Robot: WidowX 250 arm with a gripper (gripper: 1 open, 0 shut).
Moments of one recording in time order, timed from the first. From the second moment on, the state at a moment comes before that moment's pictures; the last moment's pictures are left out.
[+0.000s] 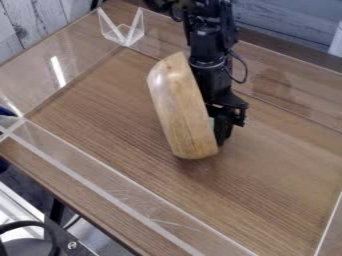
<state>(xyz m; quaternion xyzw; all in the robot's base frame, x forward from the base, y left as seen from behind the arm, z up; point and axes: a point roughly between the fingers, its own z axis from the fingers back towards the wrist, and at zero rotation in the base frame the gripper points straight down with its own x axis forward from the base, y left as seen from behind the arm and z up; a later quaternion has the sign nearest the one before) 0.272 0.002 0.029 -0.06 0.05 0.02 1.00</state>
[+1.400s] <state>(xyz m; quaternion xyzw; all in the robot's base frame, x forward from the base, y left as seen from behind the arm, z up) 0.272 0.011 0.027 -0.04 0.04 0.01 1.00</state>
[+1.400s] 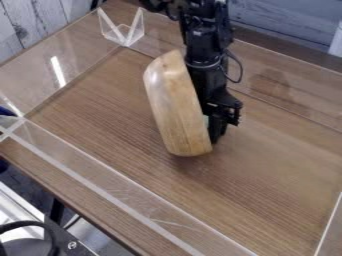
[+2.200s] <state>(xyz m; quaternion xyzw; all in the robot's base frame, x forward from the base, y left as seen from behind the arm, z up) 0.270 0.016 0.024 -0.04 0.04 0.02 1.00</state>
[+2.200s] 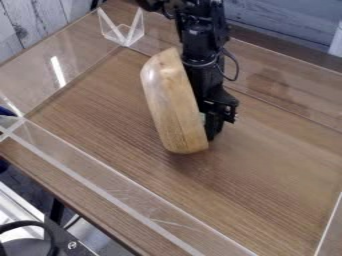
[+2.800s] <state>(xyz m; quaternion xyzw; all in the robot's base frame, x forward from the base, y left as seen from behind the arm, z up) 0.269 0.002 0.023 -0.03 0.04 0.00 1.00</state>
